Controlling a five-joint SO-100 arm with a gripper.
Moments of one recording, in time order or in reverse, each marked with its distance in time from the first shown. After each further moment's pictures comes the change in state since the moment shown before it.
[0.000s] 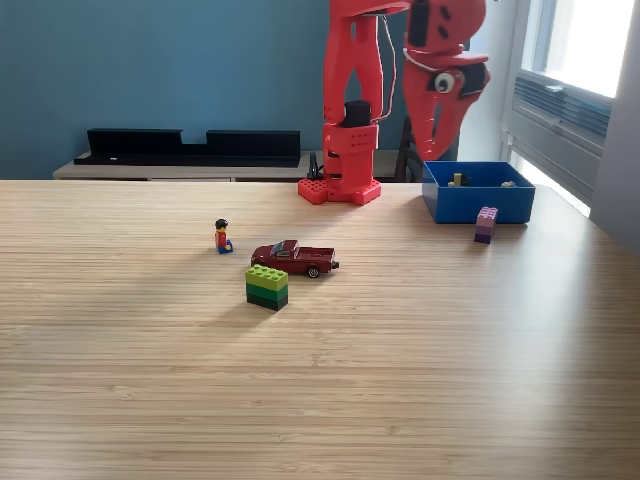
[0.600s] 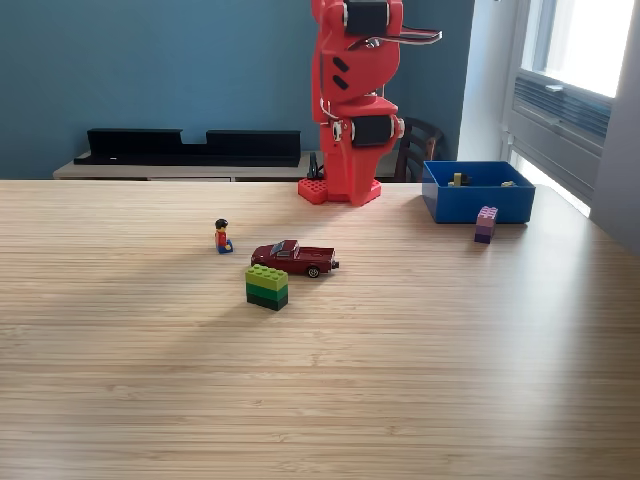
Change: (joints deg) arm 17.1 0.2 16.6 -16.0 3.1
